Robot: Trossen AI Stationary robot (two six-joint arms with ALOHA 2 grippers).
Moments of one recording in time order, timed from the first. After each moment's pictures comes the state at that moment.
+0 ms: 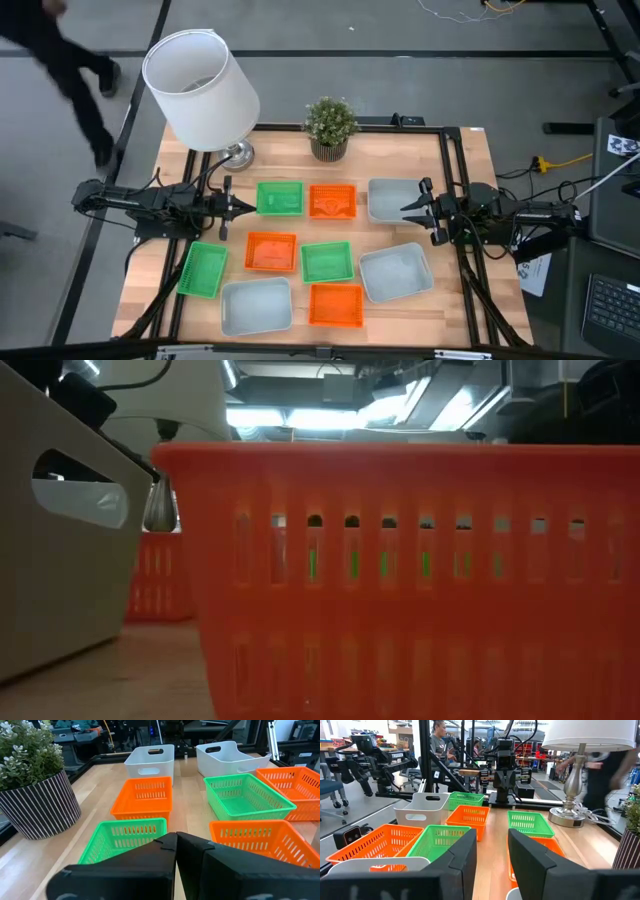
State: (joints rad) left arm -0.08 0.12 0.04 -0.06 -0.17 0.06; right arm -0.04 0.04 0.01 0.08 -0.19 -0.03
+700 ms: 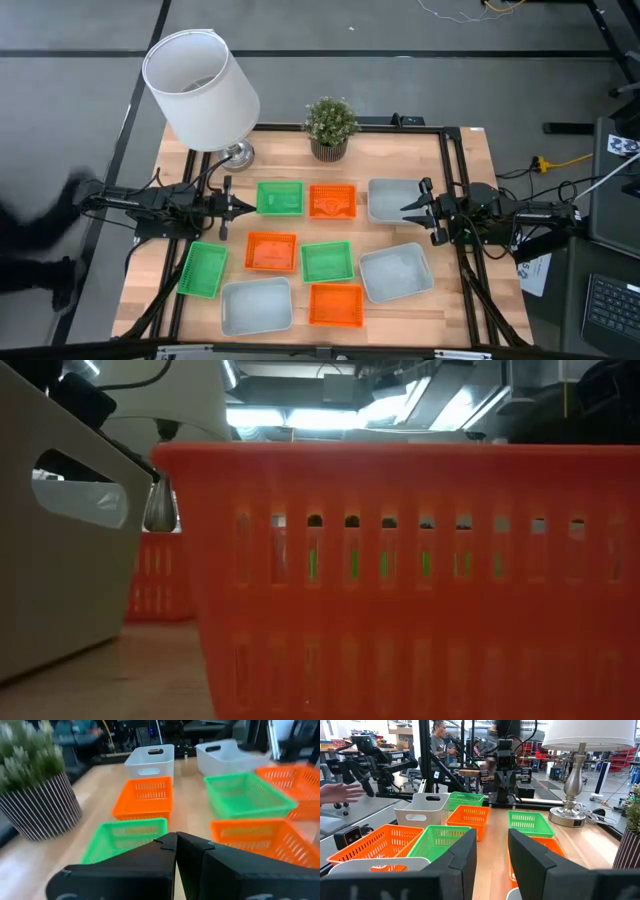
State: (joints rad) left arm -0.08 0.12 0.04 -0.06 -0.17 0.10; right arm -0.04 0.04 0.01 0.08 -0.19 -0.03
